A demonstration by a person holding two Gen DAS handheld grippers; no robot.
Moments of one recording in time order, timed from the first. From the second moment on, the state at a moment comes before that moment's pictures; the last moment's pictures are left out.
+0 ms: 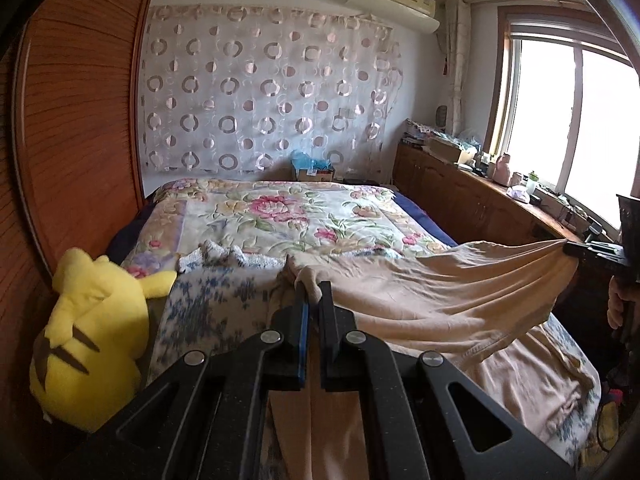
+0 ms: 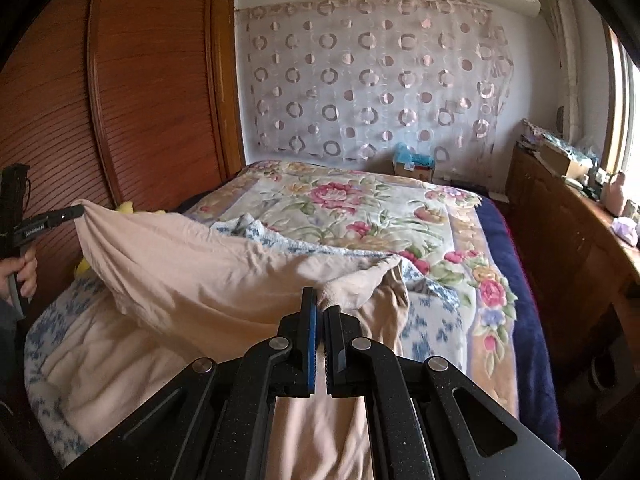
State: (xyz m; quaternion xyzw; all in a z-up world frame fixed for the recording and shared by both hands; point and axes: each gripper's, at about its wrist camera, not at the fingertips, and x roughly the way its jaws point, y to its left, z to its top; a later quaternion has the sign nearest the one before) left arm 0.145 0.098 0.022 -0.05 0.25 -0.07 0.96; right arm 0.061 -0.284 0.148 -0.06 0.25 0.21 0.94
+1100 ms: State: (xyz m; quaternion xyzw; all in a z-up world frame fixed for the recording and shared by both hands) left arm 0.047 0.090 -0.047 -0.03 0.33 -0.04 0.94; right arm -0.036 -0.303 0.112 -0.05 0.36 0.19 0.91
